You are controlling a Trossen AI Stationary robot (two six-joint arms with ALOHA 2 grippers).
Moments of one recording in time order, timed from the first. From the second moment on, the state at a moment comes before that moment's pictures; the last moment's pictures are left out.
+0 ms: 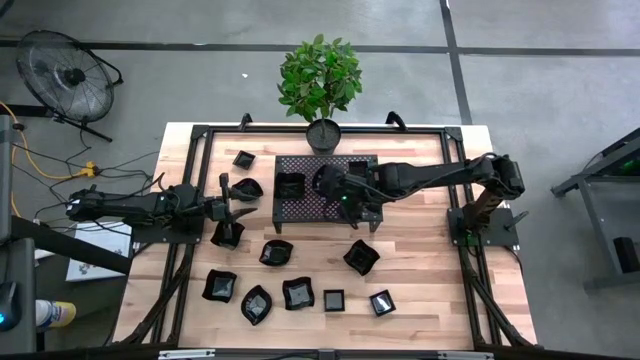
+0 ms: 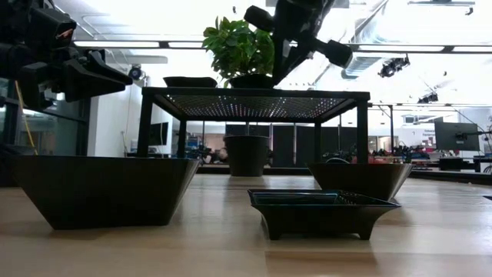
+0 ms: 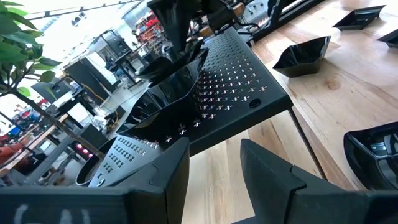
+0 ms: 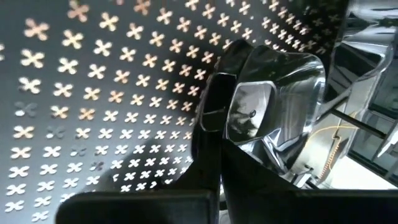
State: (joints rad) left arm -0.03 0.12 0.03 0.00 -0.18 0.57; right arm 0.02 1.71 1.49 -0.84 0.42 -1.26
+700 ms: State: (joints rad) left arm -0.03 0.12 0.03 0.00 -0.18 0.58; right arm 0.02 1.71 1.49 -0.88 0.41 -1.16
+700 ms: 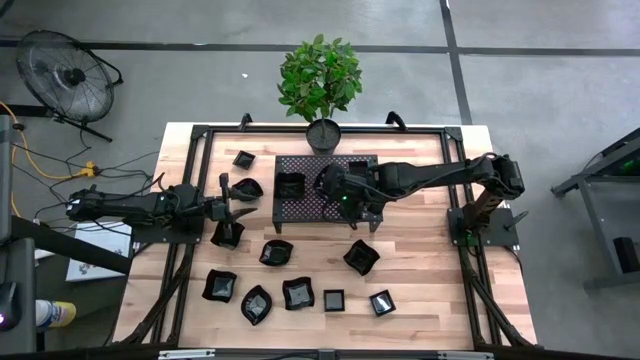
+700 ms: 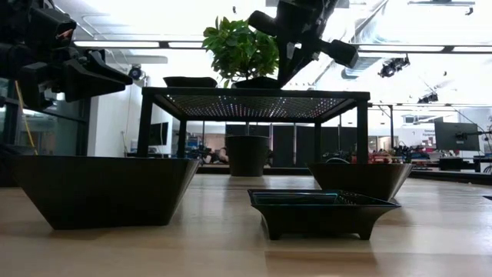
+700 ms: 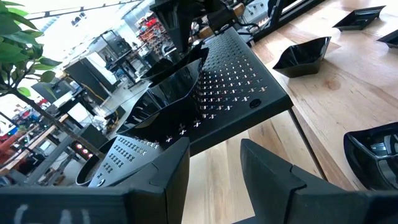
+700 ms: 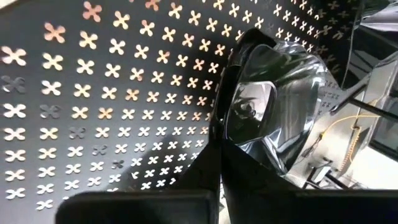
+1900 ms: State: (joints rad) left arm -0.03 0.12 0.03 0.00 -0.18 0.57; right arm 0.02 1.68 1.49 -0.89 0.50 -0.74
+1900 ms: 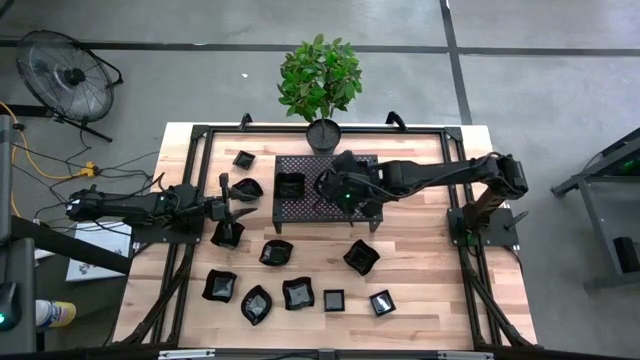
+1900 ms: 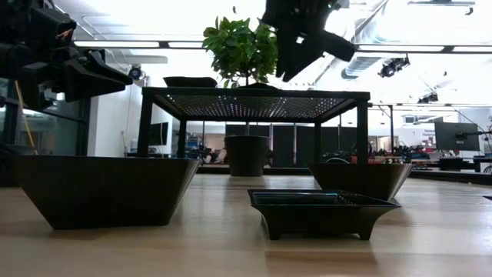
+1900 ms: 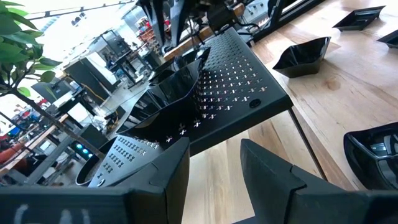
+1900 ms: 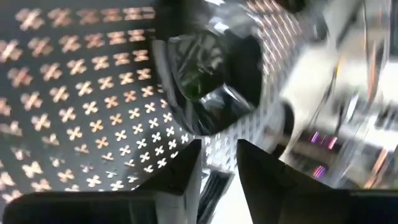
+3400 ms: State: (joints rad) left arm -0.03 0.12 0.03 0.00 -0.18 0.57; right arm 0.24 1.52 1.49 -1.47 0.12 1.17
